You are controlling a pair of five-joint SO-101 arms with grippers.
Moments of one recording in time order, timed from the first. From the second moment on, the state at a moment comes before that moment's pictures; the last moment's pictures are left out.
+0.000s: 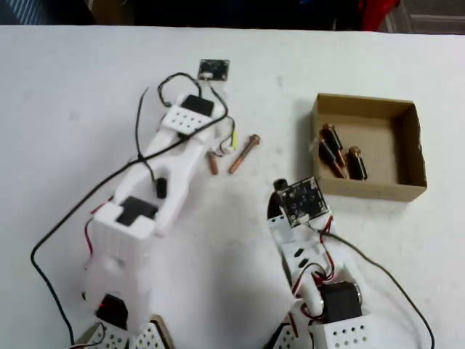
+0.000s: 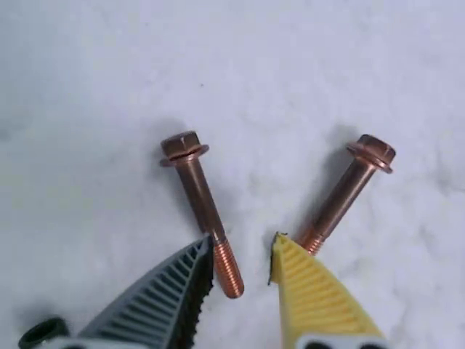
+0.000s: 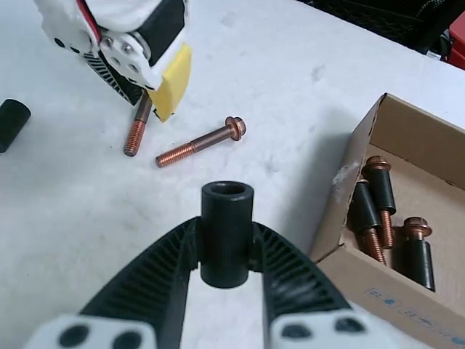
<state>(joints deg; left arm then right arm) 15.4 35.9 -19.9 69.8 21.8 -15.0 -96.2 82.5 52.8 16.3</state>
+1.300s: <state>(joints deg) 11.7 47.5 -28.8 65.9 26.0 -15.0 -96.2 83.7 52.7 16.4</state>
